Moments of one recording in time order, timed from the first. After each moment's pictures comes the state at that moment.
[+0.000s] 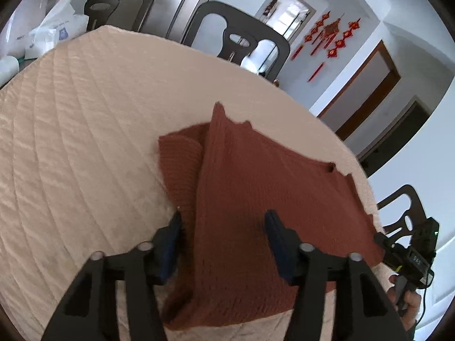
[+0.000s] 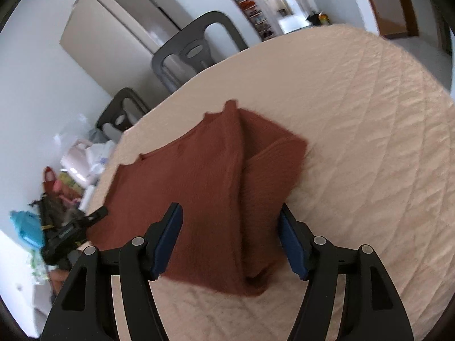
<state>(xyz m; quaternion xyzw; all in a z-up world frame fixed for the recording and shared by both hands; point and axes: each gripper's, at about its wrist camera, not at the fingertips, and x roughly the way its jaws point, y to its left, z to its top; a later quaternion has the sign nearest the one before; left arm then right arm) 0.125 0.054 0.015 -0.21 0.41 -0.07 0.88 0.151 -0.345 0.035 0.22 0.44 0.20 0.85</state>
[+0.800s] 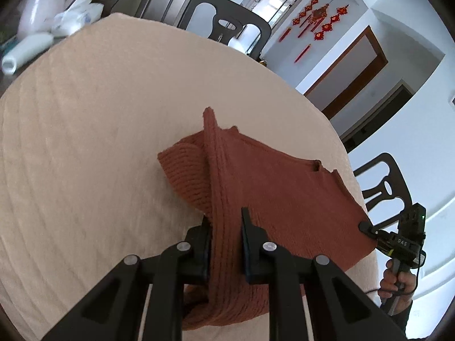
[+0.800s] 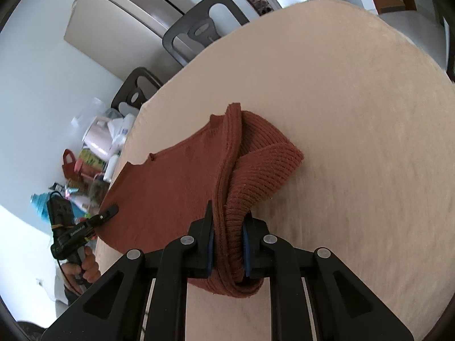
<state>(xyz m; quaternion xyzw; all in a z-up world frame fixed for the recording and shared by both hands) -0.008 0.073 0.040 -0.22 0.45 -0.12 0.85 0.020 -0.364 0.051 0.24 0.49 0.21 0.81</state>
